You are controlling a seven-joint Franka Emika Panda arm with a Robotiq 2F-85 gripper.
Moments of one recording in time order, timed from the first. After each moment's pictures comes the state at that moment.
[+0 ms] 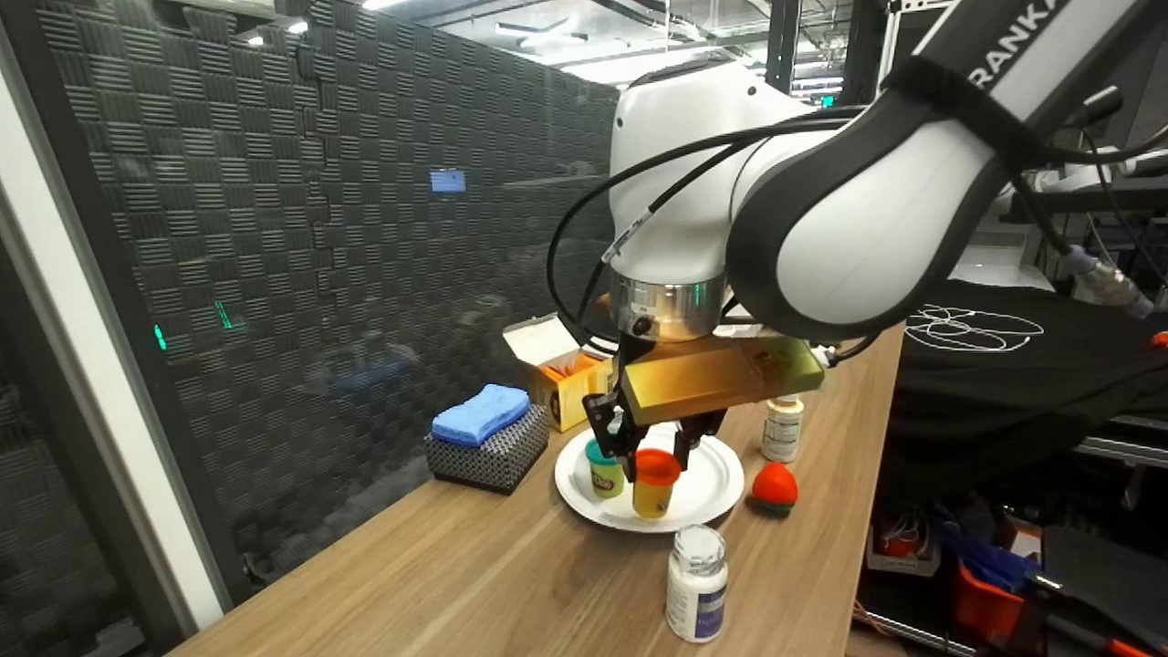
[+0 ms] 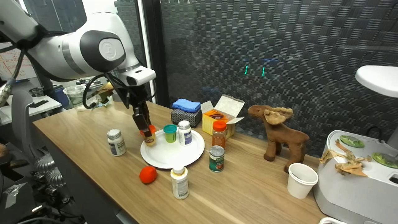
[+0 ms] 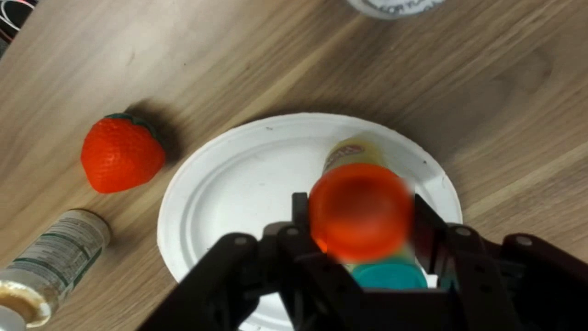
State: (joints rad) arm 0.24 0.18 -0.01 -2.35 -0.35 2.60 1.08
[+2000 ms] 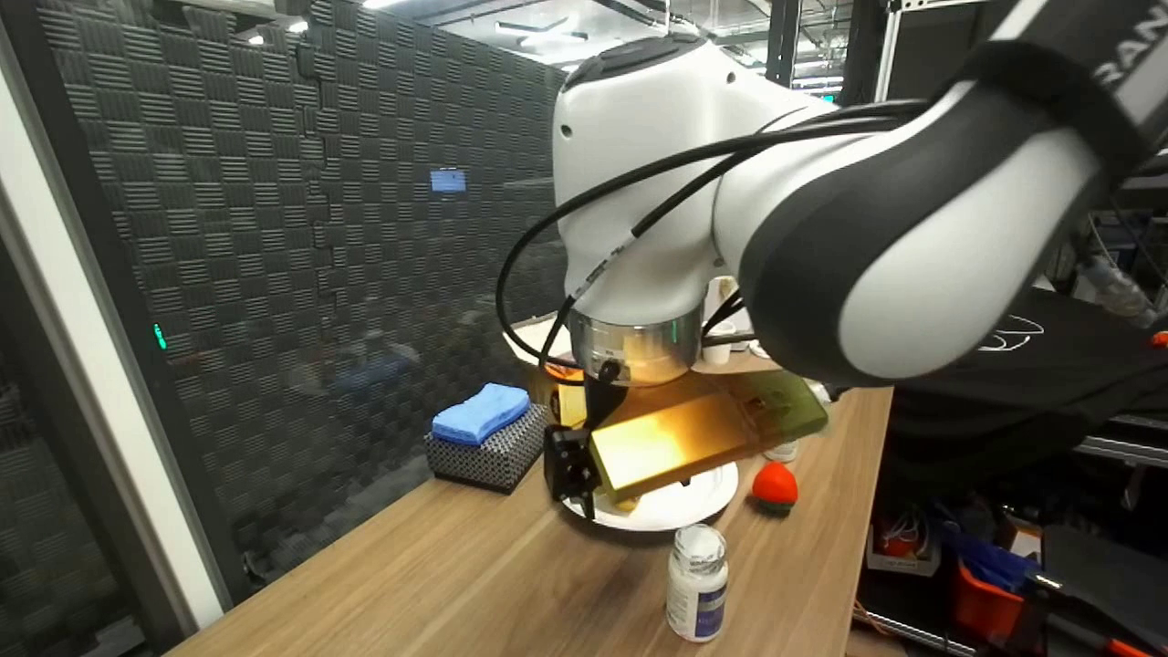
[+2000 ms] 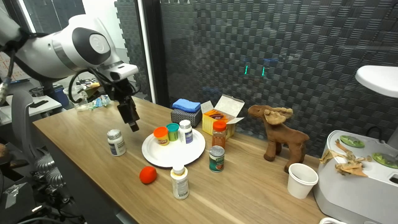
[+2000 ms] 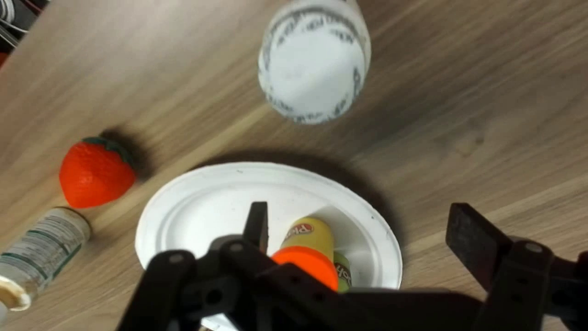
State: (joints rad) arm 0.37 0.18 0.01 -2.33 -0.51 2.53 1.26
